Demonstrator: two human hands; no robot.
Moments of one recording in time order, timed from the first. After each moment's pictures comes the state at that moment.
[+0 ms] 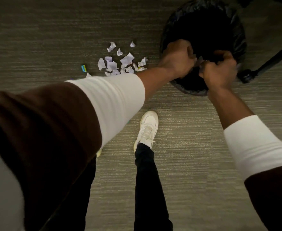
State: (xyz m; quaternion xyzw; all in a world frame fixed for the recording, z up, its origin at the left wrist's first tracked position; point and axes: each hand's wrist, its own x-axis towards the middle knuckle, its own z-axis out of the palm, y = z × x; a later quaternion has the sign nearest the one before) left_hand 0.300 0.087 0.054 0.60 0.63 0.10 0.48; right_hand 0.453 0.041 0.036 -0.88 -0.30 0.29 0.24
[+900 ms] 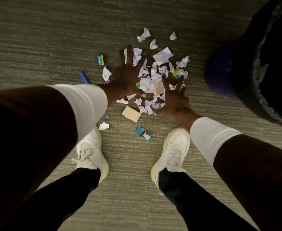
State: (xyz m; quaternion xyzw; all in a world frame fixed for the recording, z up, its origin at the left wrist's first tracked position) left_hand 0.019 0.049 -0.207 0.72 0.61 -0.18 0.28; right_hand 0.225 -0.004 -0.208 -0.64 -0.65 0.35 -0.23
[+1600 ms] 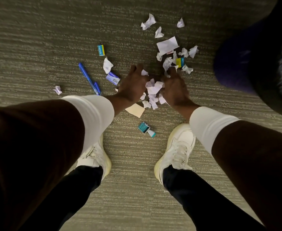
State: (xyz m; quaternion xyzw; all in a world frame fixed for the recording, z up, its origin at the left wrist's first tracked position) left_hand 0.024 -0.001 -0.250 0.78 0.57 -0.05 0.26; right_hand 0.207 0.002 -0.241 -0.60 -0.76 0.23 -0.11
